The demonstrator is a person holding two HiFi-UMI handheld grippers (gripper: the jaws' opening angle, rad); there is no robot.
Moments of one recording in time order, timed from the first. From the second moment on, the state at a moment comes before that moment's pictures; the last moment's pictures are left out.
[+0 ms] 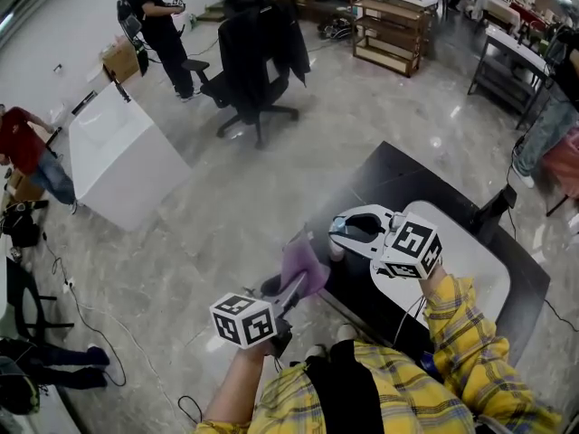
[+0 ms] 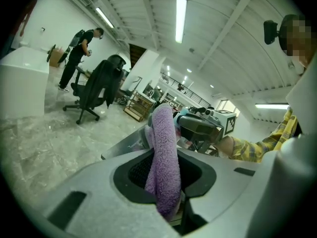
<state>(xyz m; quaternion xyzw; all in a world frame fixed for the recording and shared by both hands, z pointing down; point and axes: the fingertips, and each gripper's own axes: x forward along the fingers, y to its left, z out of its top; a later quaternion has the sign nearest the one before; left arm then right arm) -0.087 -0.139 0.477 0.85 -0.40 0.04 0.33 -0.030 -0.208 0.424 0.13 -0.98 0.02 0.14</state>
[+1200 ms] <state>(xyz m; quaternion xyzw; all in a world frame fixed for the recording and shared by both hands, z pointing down) -0.081 -0.159 0.441 0.87 -0.38 -0.01 0.32 -0.031 -0.221 0.422 0.40 -0.91 0.10 0.05</state>
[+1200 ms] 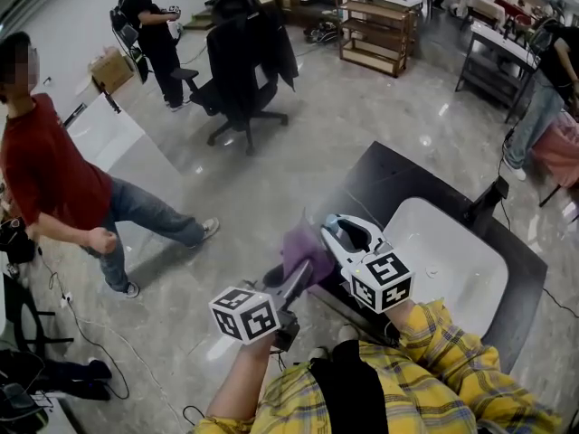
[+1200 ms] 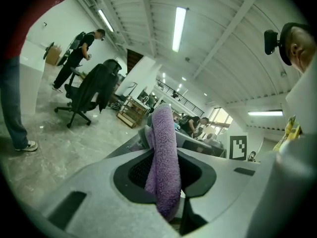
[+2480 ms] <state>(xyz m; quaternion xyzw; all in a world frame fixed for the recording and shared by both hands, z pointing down) -0.062 -0.165 0.468 0.87 -0.33 -0.01 0.37 0.032 -0.198 0.433 0.43 -0.89 0.13 0.01</state>
